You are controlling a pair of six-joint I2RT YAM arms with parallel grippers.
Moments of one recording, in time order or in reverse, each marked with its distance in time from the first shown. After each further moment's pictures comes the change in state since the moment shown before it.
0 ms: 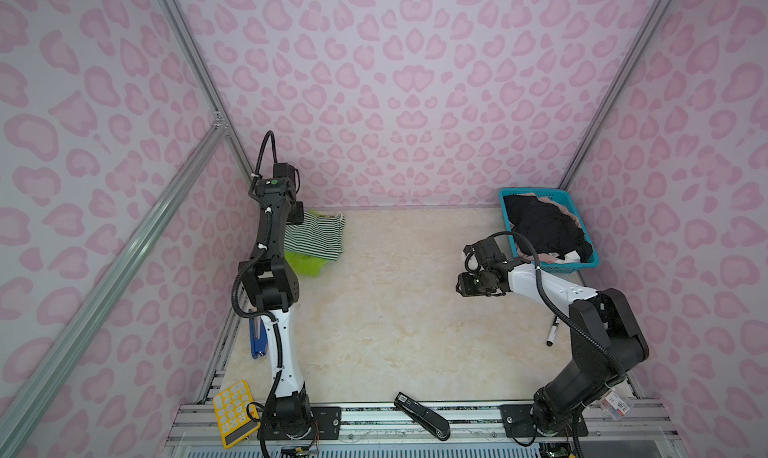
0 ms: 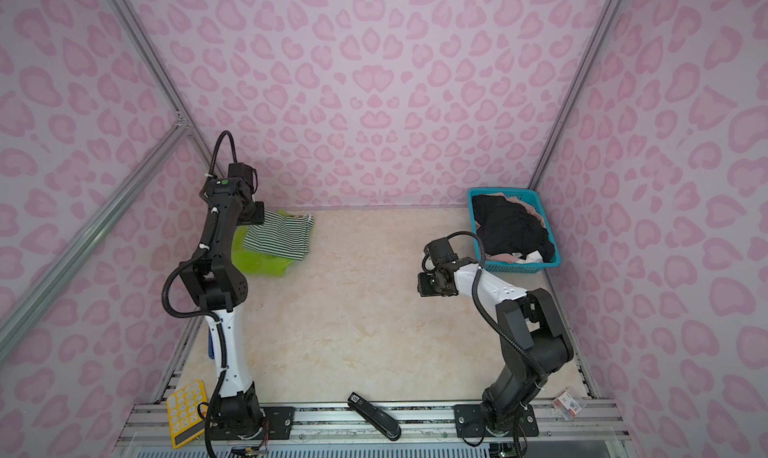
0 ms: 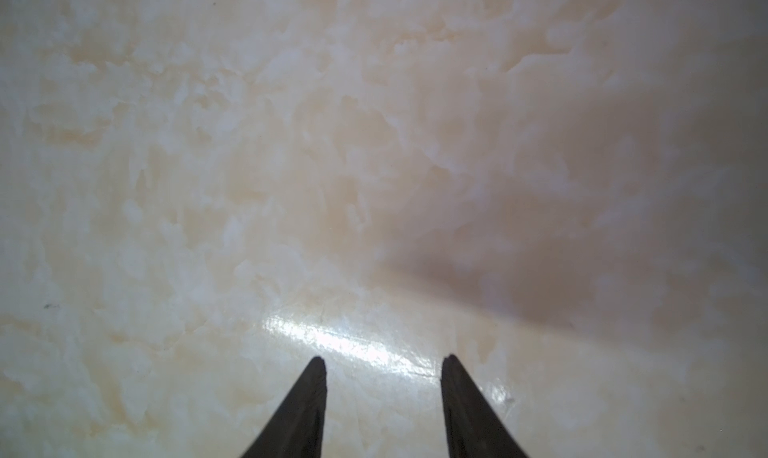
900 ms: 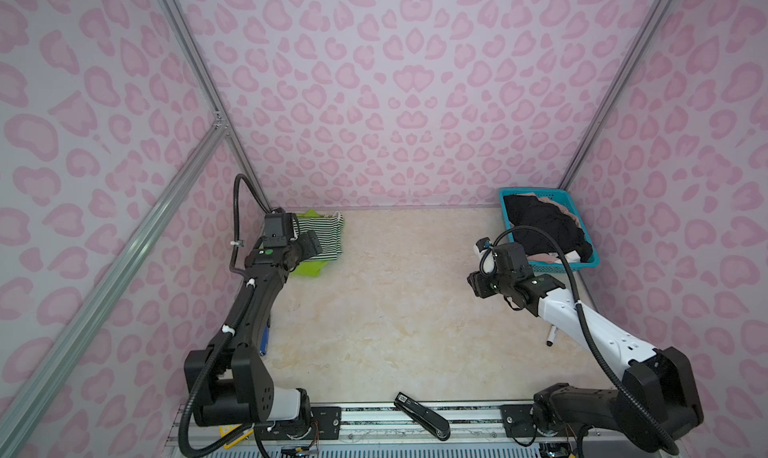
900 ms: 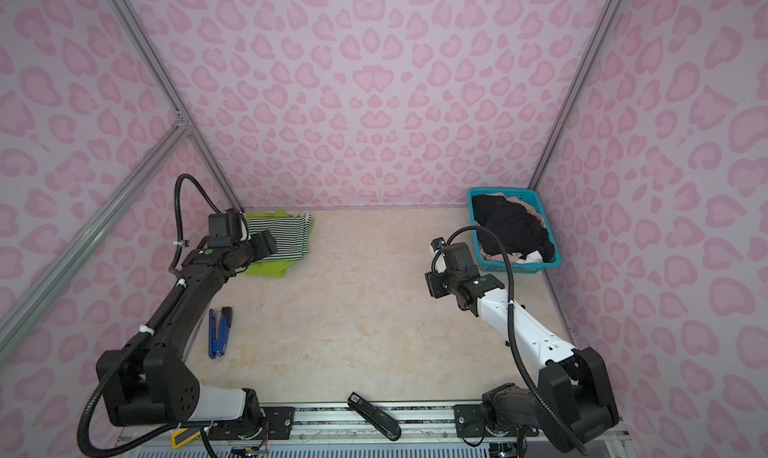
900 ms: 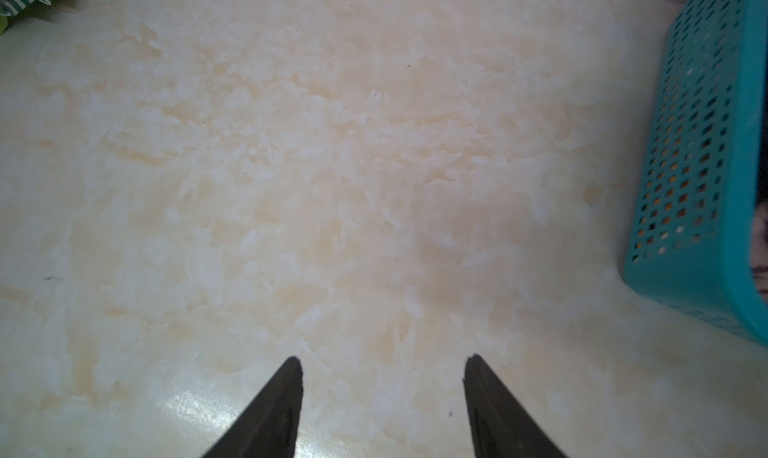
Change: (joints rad) left arm -0.079 -0.996 -1.386 0.816 0.232 -0.251; right arm -0.004 -0.394 -0.192 0.130 0.164 -0.230
